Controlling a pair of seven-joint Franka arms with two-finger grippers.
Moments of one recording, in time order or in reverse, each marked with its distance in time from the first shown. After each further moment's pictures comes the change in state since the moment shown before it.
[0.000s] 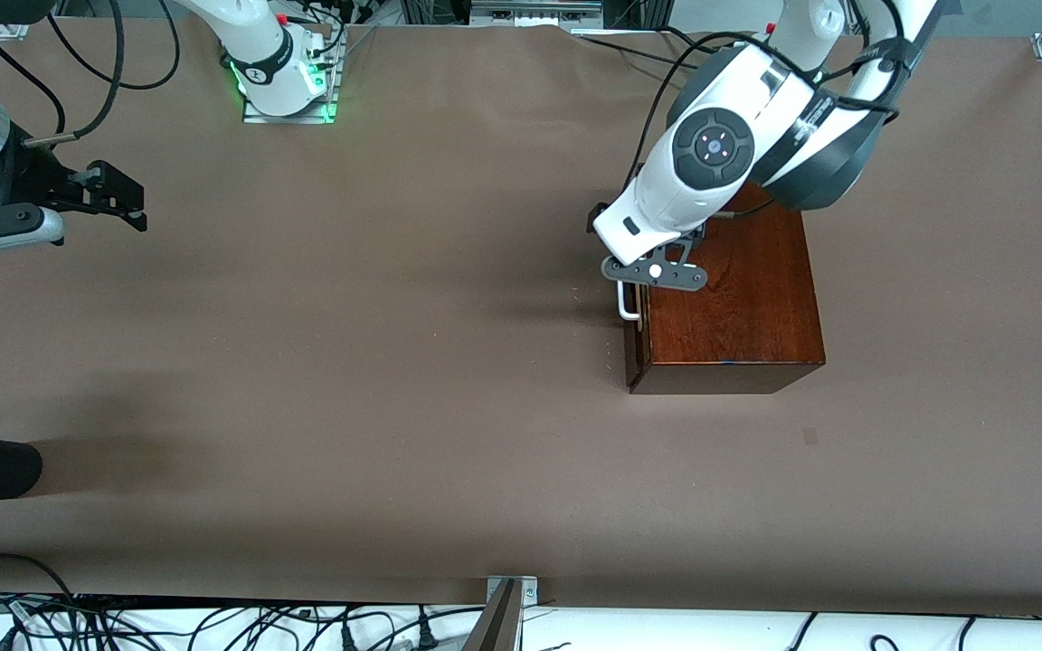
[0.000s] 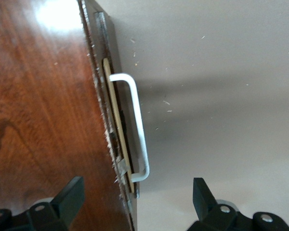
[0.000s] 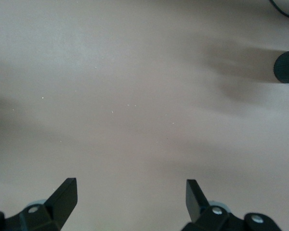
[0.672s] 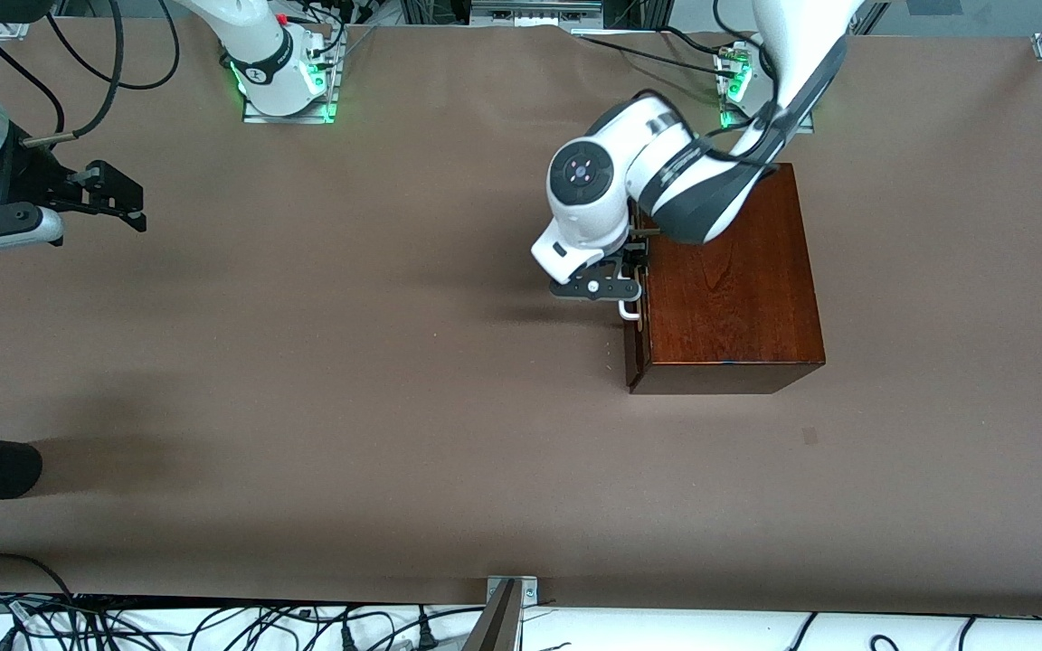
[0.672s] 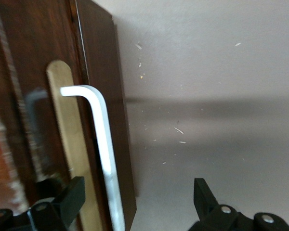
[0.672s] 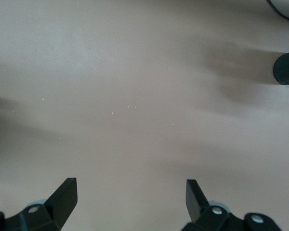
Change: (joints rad) left arm -0.149 0.190 0.000 -0.018 0.296 0.107 -0.333; right arm 0.000 0.000 0.000 0.003 0.000 0.003 0.000
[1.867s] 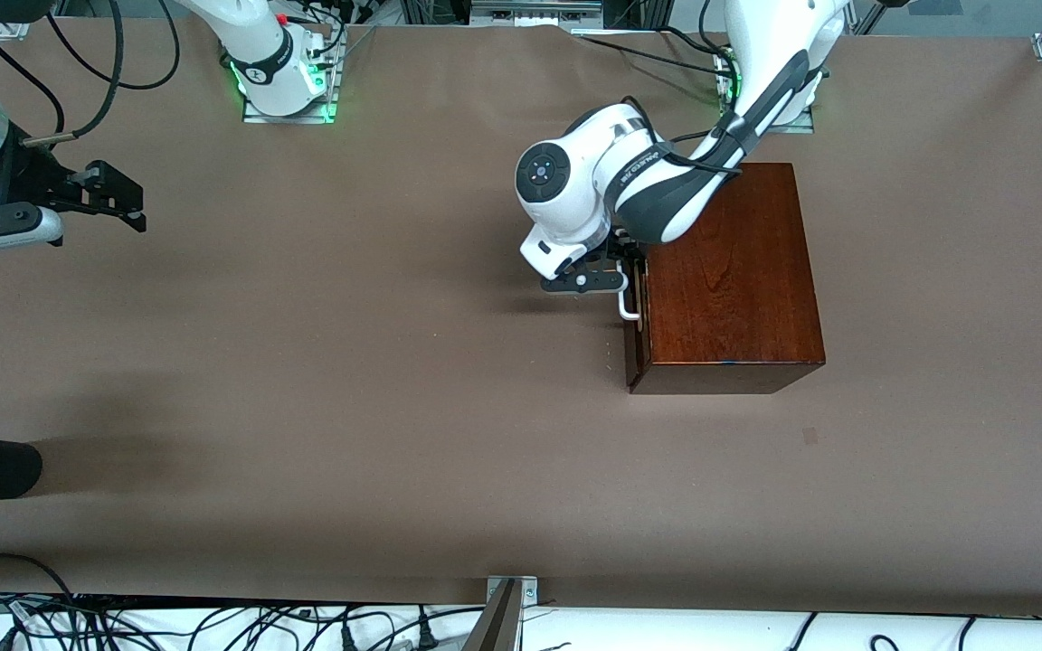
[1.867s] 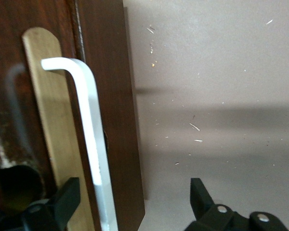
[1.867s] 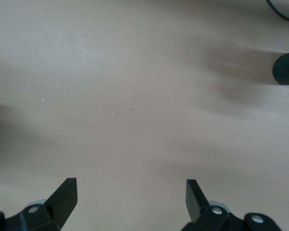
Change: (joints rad) left arm -0.062 0.036 0.000 -0.015 0.107 -0.048 -0.096; right arm 0.000 0.000 0.000 0.000 0.000 0.001 0.000
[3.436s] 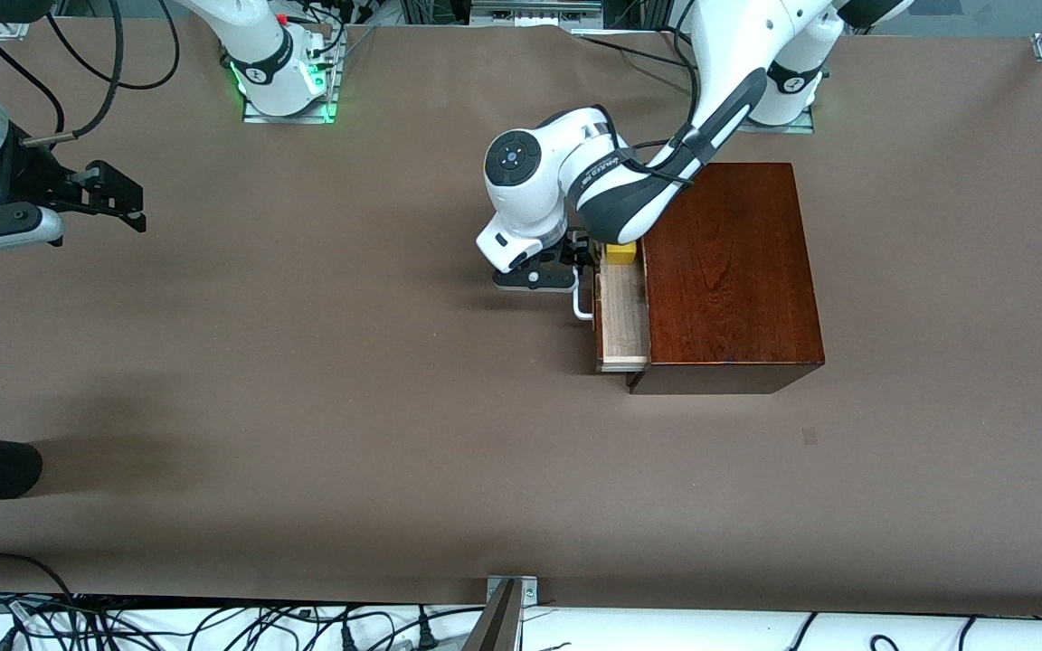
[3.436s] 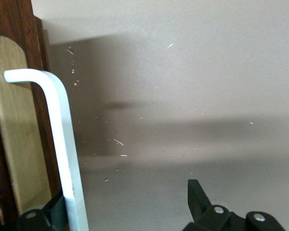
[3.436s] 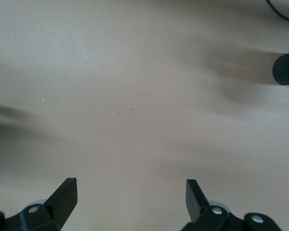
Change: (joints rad) left arm -0.077 0.078 0.006 0.072 0.001 0.193 -0.020; right arm 0.000 0.000 0.000 0.000 0.000 0.000 0.000
